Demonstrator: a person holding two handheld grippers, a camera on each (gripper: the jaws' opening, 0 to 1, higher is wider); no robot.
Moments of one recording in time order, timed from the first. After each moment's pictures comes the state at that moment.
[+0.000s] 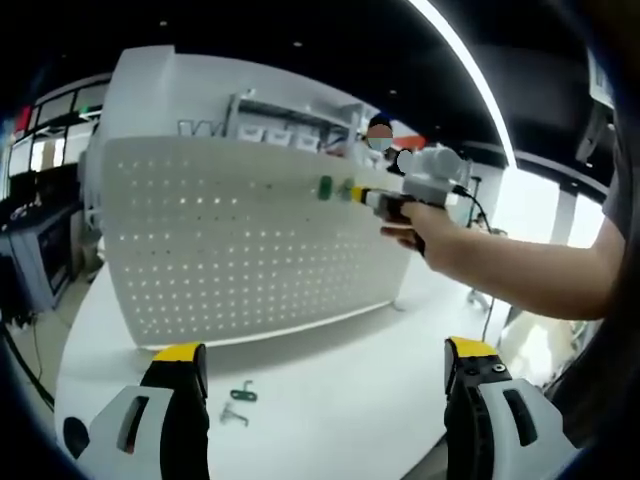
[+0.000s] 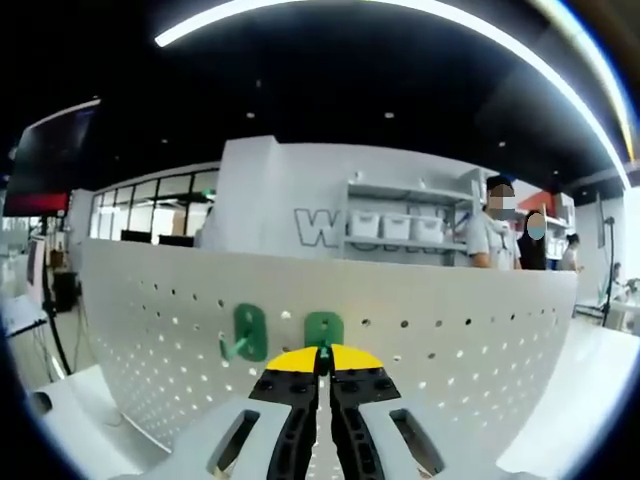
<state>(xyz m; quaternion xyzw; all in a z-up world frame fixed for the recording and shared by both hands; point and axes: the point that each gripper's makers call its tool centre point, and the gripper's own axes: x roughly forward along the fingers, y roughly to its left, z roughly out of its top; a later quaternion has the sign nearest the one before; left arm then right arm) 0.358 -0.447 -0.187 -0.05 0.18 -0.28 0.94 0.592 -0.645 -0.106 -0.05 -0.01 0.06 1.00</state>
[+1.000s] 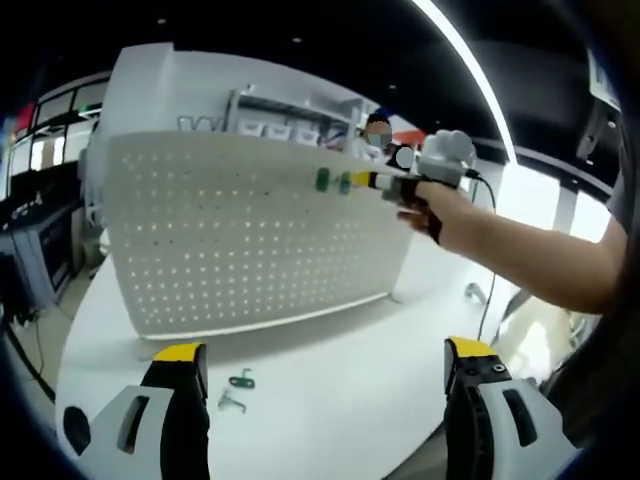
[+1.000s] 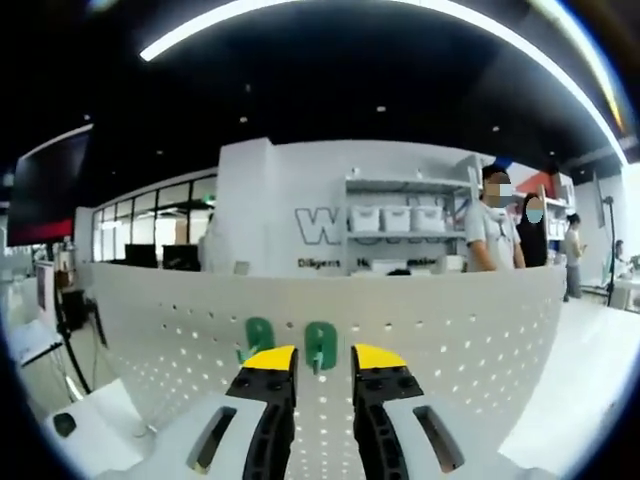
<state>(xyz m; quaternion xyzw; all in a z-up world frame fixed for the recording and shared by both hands) 0.341 -0.441 -0.198 -0.06 0.20 -0.28 0.94 0.560 -0.657 -0.089 0.00 0.00 0.07 1.00</state>
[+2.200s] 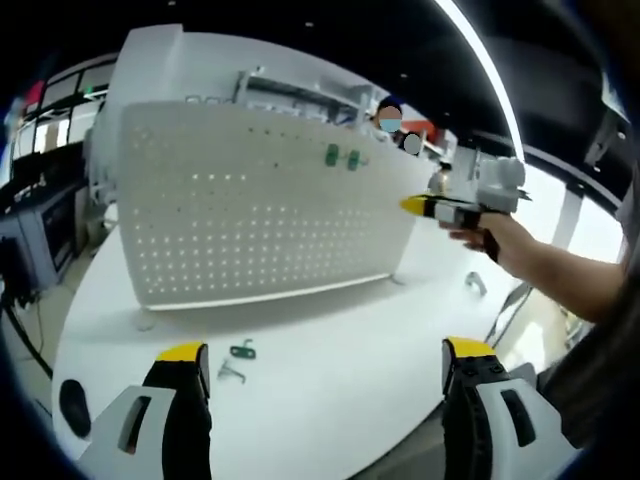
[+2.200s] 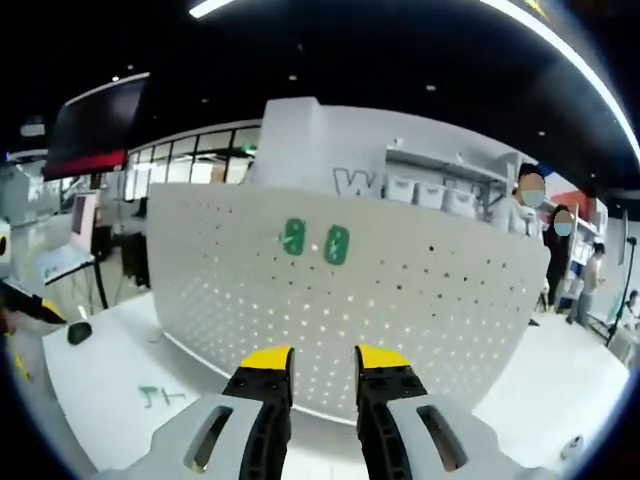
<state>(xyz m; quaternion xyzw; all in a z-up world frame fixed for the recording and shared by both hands) 0.324 -0.430 -0.220 -0.06 0.23 -0.27 0.93 0.466 -0.656 -0.160 -0.11 0.09 0.16 0.98</state>
